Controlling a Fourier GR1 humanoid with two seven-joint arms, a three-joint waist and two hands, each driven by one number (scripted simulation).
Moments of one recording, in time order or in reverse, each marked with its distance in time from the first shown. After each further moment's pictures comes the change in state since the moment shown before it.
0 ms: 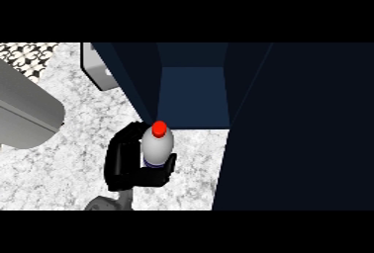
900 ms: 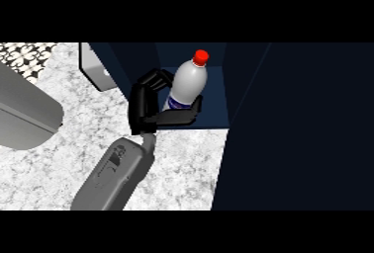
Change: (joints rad) left arm -0.462 0.002 0.031 0.248 -0.039 0.255 0.141; right arm 0.030 -0.020 -0.008 0.002 -0.015 0.005 -0.055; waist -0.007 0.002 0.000
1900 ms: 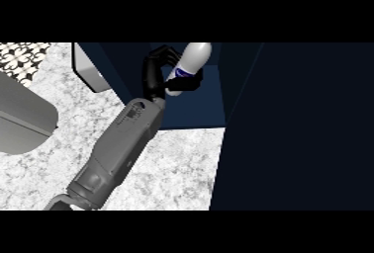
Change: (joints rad) left arm -0.393 -0.001 0.117 0.636 -0.025 0.087 -0.102; right arm -0.011 -0.029 -0.020 -0.010 -0.032 0.011 -0.001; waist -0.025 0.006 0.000
